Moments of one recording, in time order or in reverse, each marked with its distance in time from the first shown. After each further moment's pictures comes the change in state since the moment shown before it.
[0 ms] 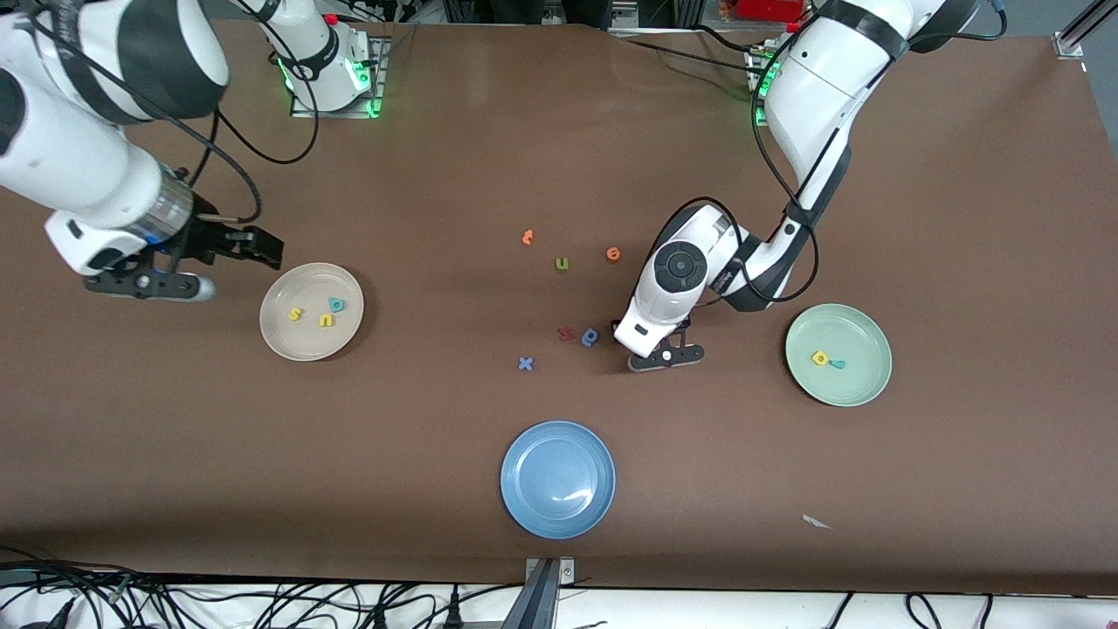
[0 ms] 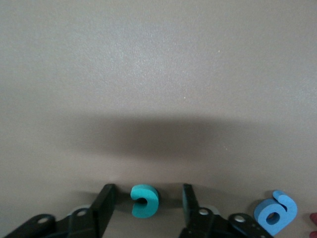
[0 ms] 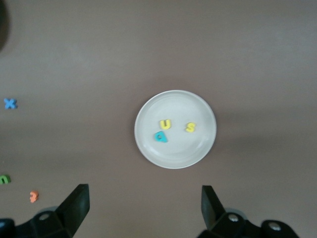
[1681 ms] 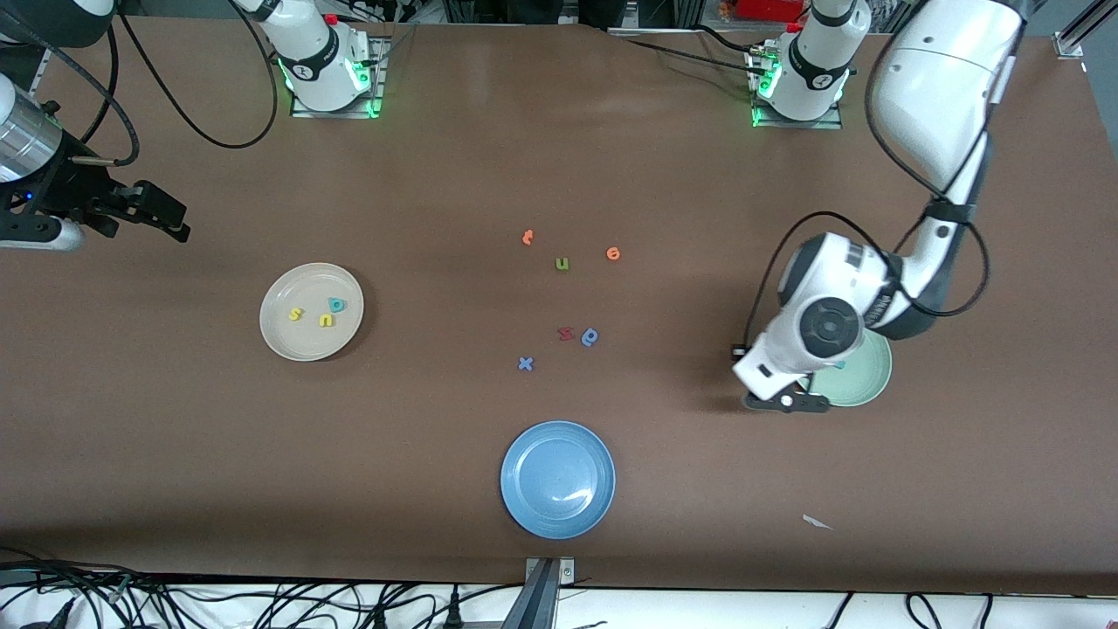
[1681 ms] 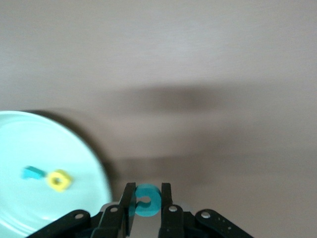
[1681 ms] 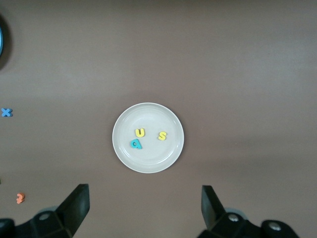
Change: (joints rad) left arm 0.299 -0.094 0.023 0.087 0.028 -0.346 0.573; right arm -0.127 -0.119 0.020 -0.035 0.003 0.001 -0.139
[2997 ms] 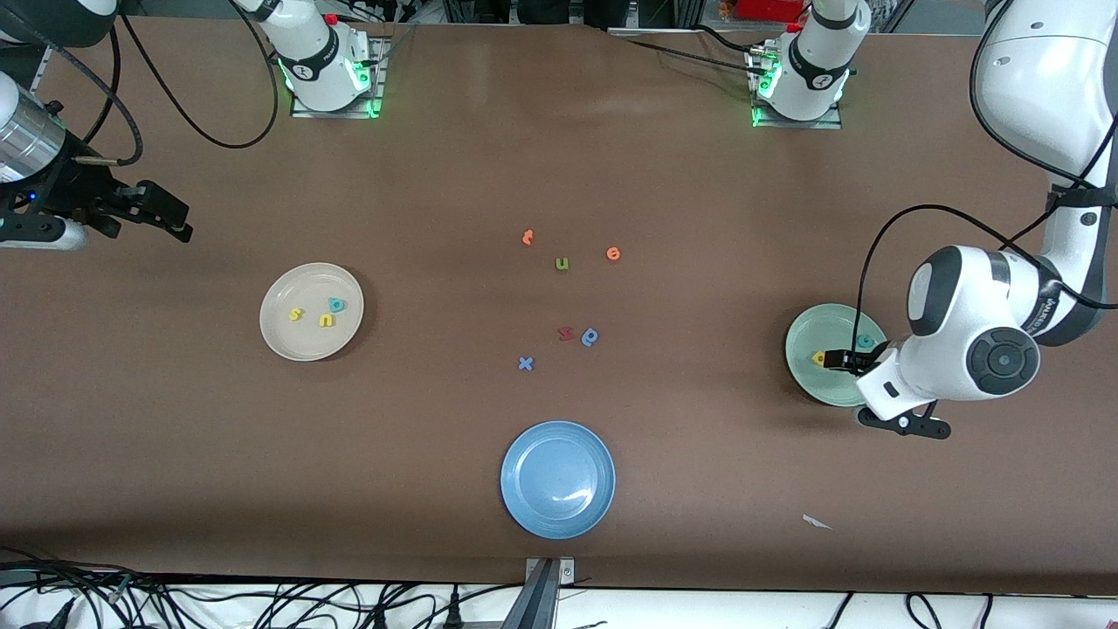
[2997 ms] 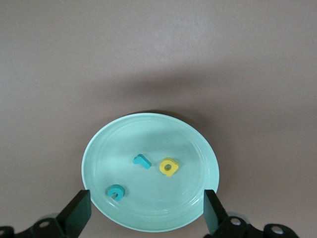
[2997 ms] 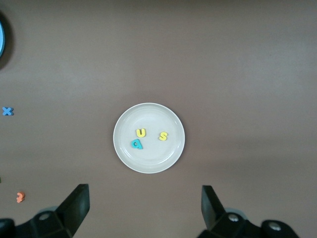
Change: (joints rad) left arm 0.170 -0.020 -0.019 0.150 -0.010 -0.188 0.253; right arm 0.000 0.000 0.004 0.000 0.000 0.002 -0.008
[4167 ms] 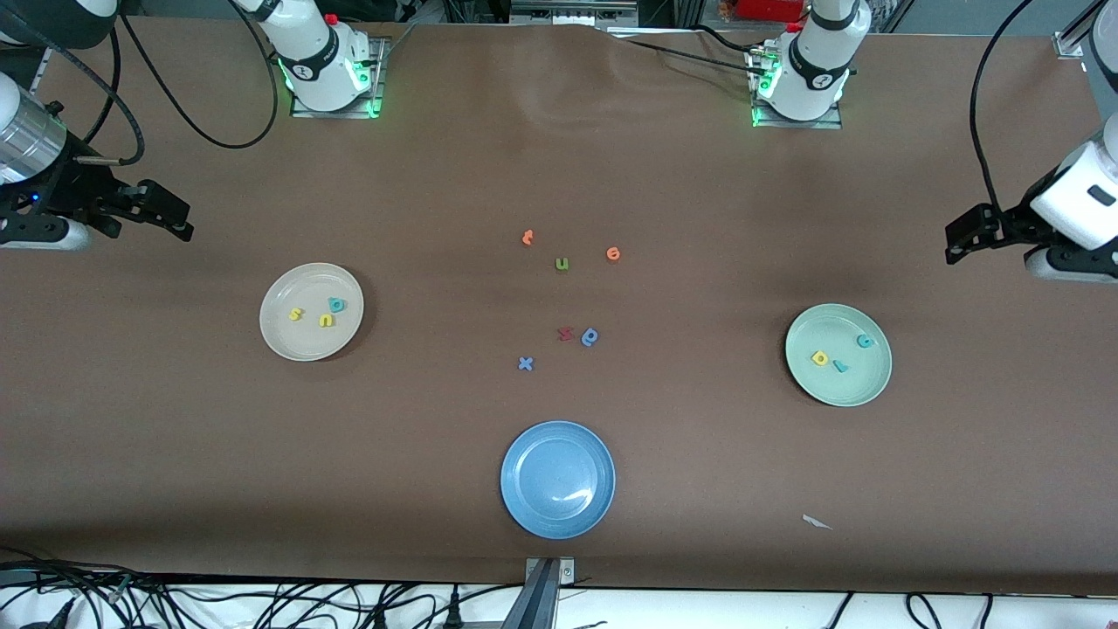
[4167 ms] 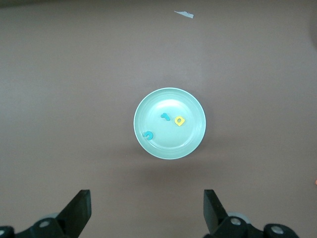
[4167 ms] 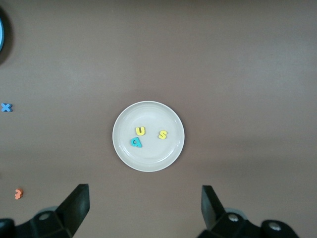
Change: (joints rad) left arm -0.144 -0.619 0.258 -0.237 -0.165 -0.137 0.089; right arm 0.000 0.001 0.000 0.000 0.000 -0.006 -0.012
